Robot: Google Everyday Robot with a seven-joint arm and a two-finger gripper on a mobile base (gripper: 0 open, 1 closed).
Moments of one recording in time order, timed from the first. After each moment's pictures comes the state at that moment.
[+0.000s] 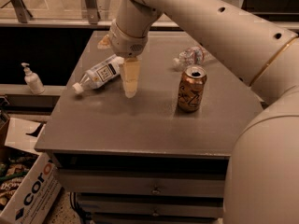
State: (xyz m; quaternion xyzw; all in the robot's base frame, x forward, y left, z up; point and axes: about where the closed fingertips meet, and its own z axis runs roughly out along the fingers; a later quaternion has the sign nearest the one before) arm 0.614 0.092 0.874 -0.86 0.47 0.07 0.21
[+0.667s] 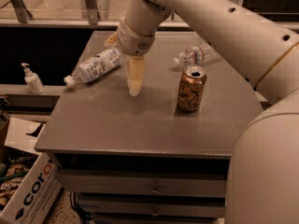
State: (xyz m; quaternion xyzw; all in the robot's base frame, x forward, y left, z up) arm 0.621 0.078 0.875 -0.84 0.49 0.09 0.22
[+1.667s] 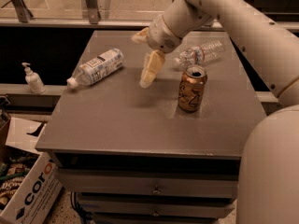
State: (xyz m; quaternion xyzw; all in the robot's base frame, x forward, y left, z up) arm 0.649 0.034 0.879 -0.73 0.58 0.20 0.30
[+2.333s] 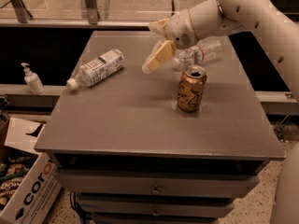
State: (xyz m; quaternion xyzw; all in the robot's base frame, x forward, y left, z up) arm 0.660 -0.001 0.925 -0.61 0.61 0.28 0.42
